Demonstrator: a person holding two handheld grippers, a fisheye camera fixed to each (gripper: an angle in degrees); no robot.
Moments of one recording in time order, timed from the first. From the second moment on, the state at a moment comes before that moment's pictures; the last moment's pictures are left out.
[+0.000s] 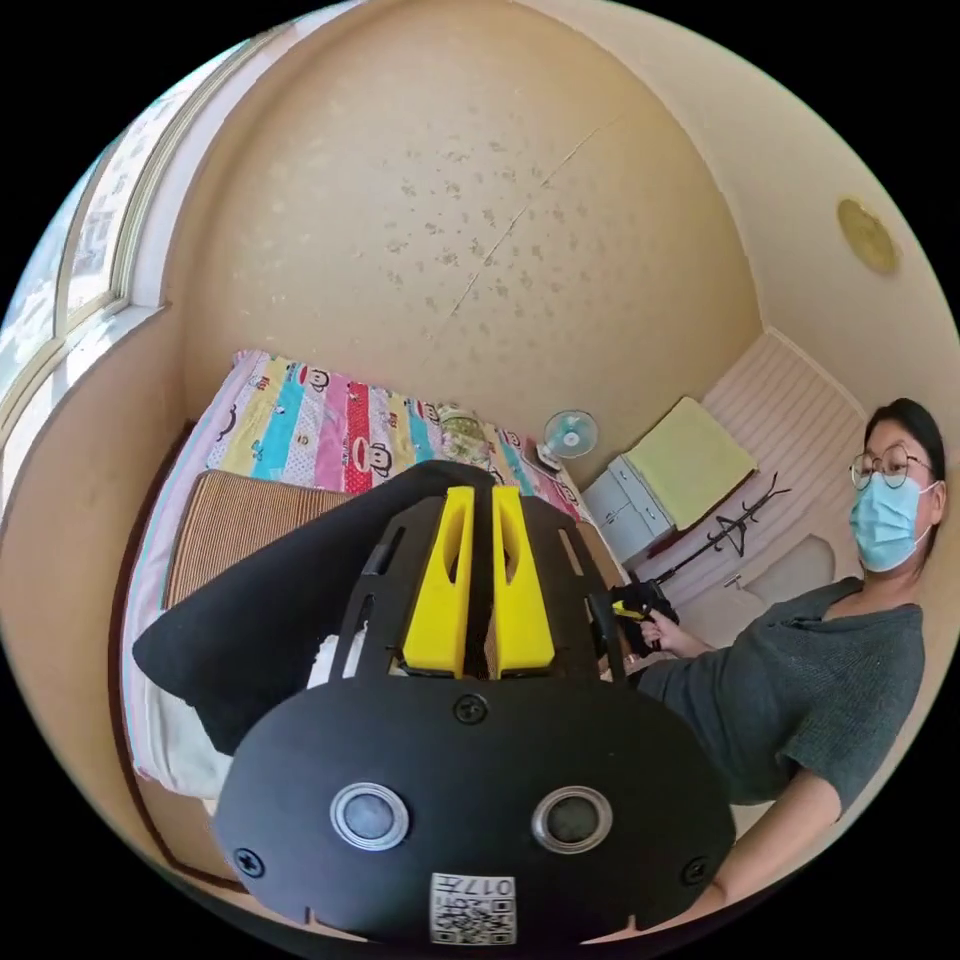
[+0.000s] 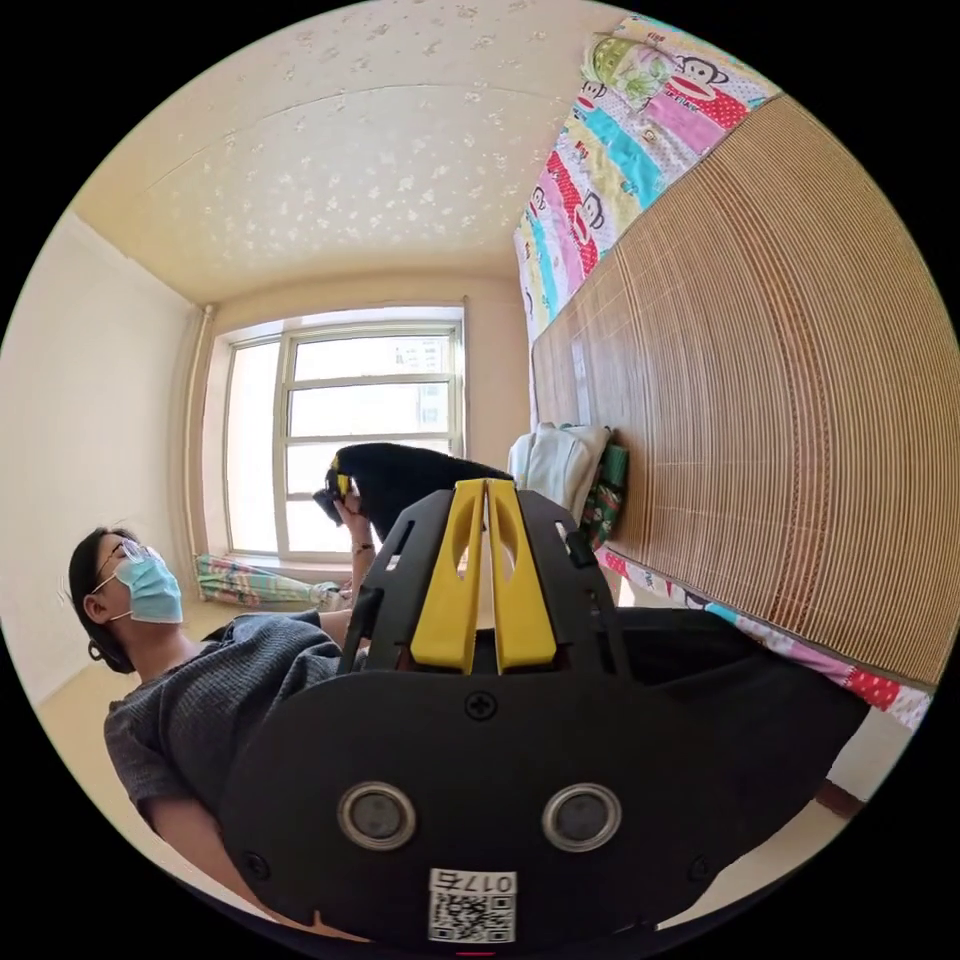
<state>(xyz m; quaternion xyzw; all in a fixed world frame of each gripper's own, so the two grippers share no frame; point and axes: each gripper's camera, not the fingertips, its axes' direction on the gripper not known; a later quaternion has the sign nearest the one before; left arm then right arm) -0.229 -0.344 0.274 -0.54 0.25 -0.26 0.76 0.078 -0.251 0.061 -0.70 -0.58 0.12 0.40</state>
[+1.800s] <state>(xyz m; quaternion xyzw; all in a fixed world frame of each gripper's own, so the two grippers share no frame) 0.266 -0.304 0.193 -0.47 0.63 -0.35 0.51 0.166 -0.348 -0.042 0.09 -0.92 0.10 -0.36</state>
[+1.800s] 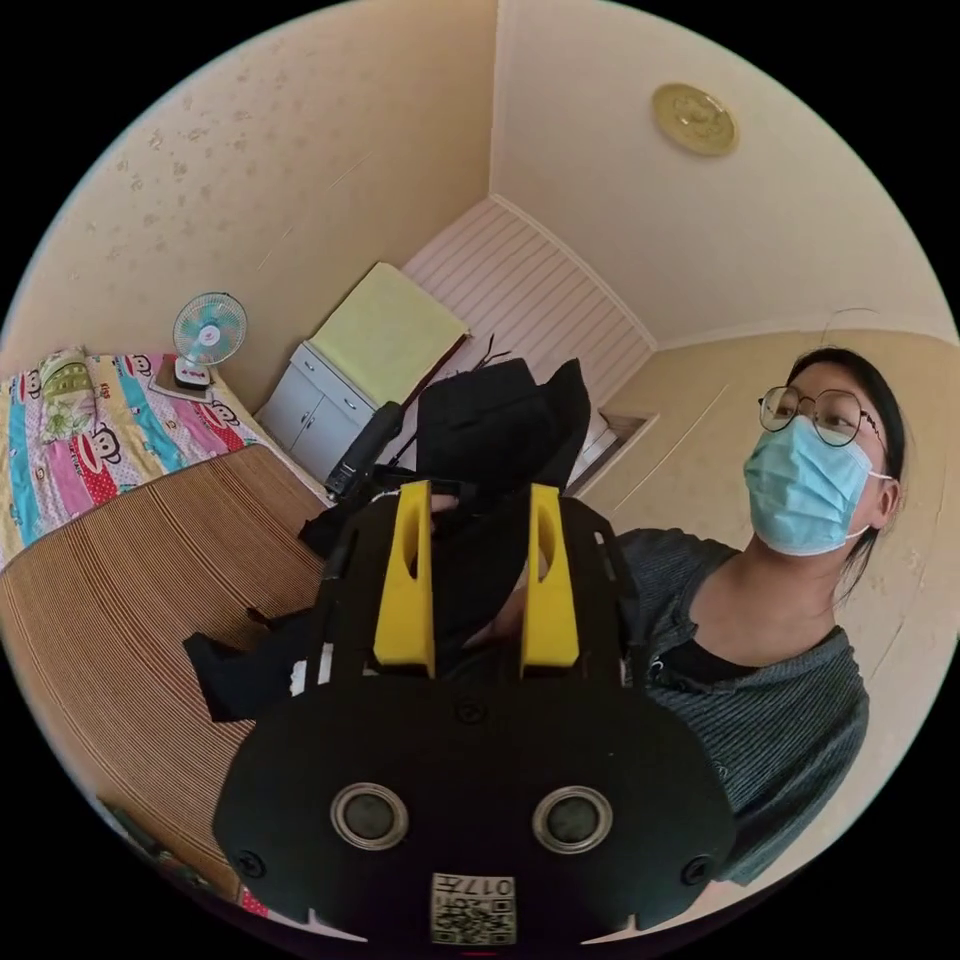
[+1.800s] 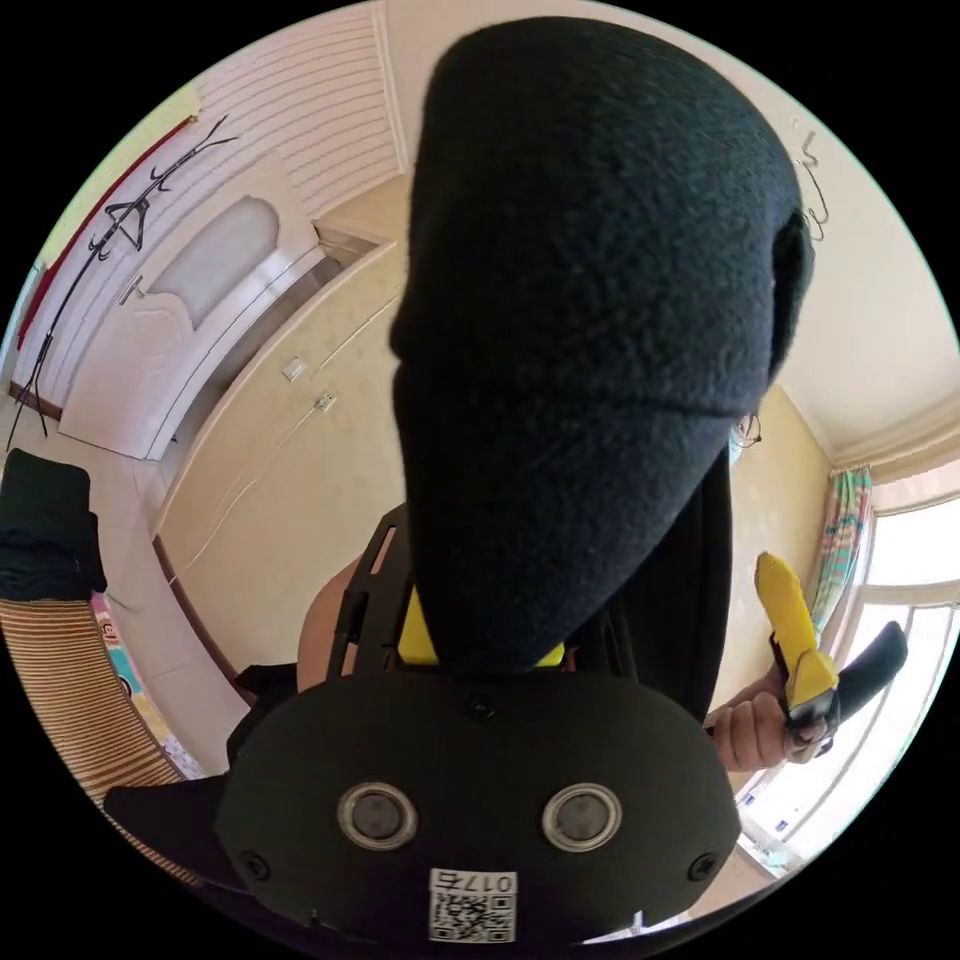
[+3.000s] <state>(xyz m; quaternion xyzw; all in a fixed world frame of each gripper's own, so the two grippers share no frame) 0.209 -0.239 0.150 -0.36 0.53 -0.49 0.59 0.226 -0.256 -0.112 -0.42 -0.82 -0.09 0.39</state>
